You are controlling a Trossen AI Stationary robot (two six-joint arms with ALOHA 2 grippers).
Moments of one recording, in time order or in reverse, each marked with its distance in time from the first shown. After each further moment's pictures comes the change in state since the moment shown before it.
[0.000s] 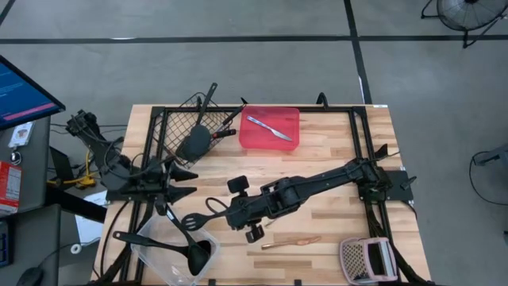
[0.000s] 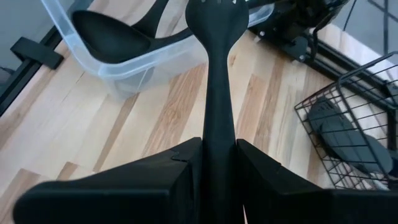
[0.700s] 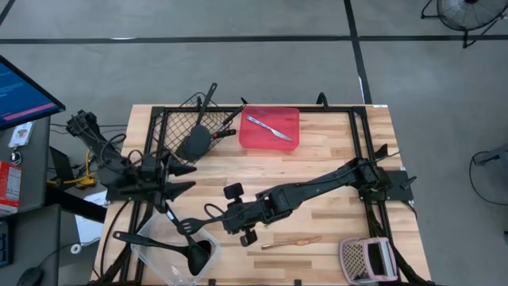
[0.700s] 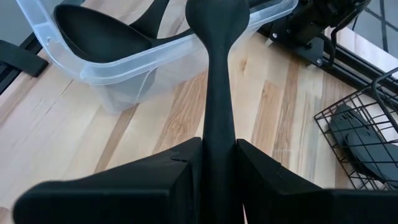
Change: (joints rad) left arm -0.002 0.005 -0.033 0.246 -0.059 0.251; right arm -0.003 0.001 -0.228 0.288 -0.004 0.002
